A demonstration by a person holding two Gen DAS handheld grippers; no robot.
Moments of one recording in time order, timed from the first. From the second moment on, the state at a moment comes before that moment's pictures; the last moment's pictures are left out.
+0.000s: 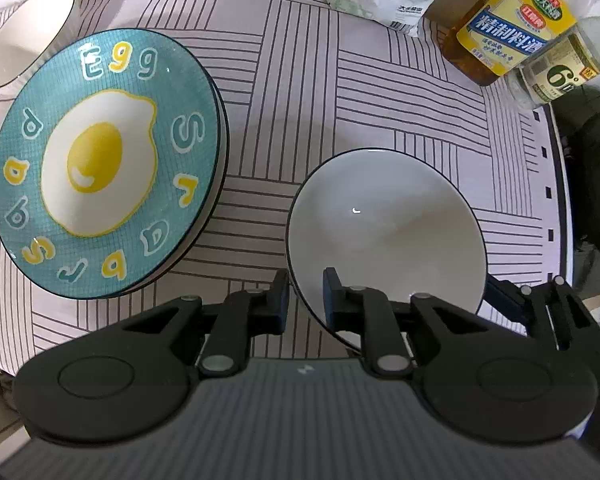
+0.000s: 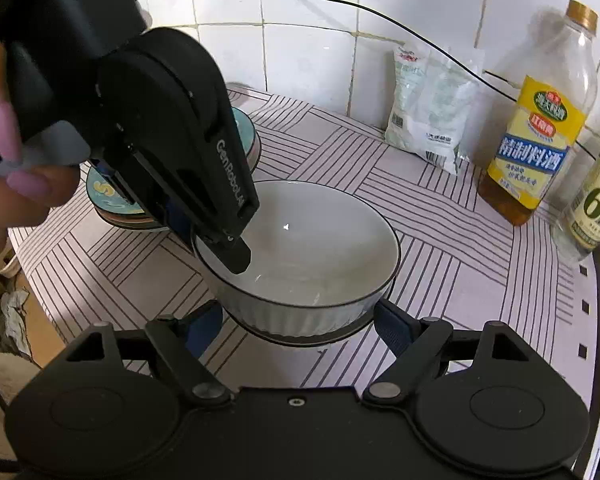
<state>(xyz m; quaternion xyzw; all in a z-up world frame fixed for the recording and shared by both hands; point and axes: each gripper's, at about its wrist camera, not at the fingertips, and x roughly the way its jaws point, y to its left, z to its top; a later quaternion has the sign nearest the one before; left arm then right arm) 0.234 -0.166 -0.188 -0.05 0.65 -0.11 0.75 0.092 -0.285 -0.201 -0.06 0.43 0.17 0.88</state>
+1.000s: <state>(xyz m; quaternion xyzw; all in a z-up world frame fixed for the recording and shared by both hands) 0.206 -0.154 -0.126 0.07 0.64 -0.18 0.74 0.059 -0.284 -0.157 -0.02 0.41 0.11 0.90</state>
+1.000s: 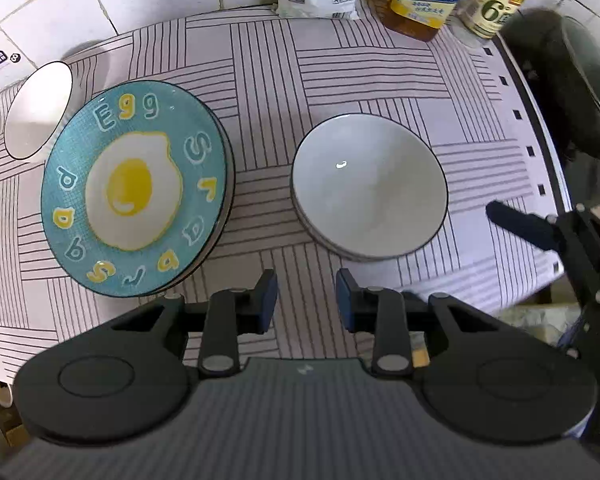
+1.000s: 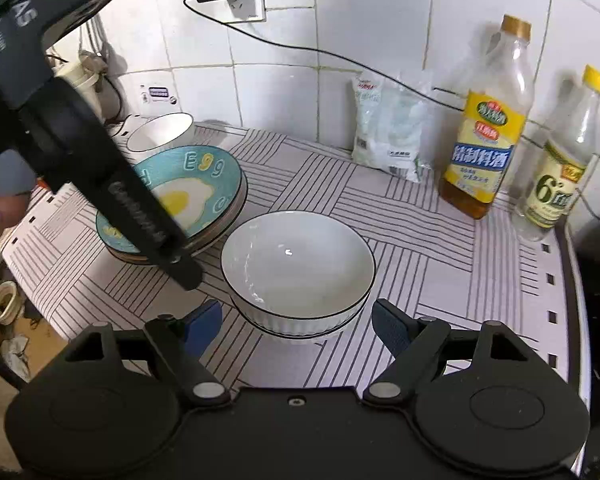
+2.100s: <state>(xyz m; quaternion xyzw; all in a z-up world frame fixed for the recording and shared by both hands) 0.226 0.077 -0.073 0.10 0.56 -0.27 0.77 0.069 -0.097 -0.060 0.00 0.34 0.06 0.94</state>
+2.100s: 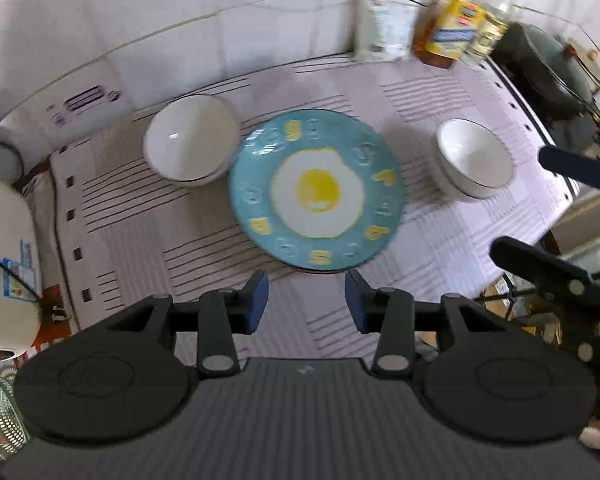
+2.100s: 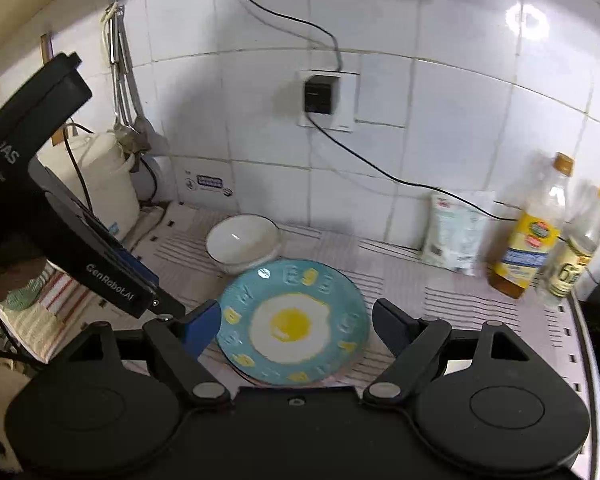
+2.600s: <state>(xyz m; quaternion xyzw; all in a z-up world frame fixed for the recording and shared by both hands) 0.304 0.154 -0.087 0.06 0.55 -0.19 0.81 0.173 -0.045 -0.106 0.05 0.31 0.09 0.94</state>
